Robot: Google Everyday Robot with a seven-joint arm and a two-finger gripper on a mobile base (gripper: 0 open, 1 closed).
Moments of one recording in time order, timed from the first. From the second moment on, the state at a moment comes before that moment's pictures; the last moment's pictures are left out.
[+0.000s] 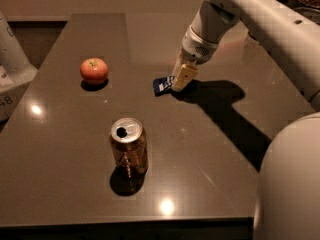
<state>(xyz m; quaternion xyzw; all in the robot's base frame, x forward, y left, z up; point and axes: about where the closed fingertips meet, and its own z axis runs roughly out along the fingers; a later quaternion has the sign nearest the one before) 0.633 -0.075 0.851 -0.67 0.72 0.13 0.15</state>
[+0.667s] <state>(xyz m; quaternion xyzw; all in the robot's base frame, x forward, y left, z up) 0.644 -0.042 0.868 -0.69 0.70 0.13 0.16</state>
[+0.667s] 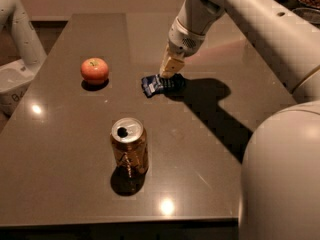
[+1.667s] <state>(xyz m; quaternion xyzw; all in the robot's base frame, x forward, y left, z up) 0.669 0.039 0.882 -0.72 0.66 0.15 0.18</state>
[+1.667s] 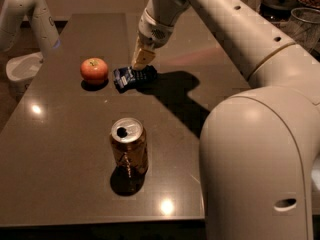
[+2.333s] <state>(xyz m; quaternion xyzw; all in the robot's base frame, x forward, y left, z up) 0.673 0.051 0.875 -0.72 0.65 0.15 0.18</state>
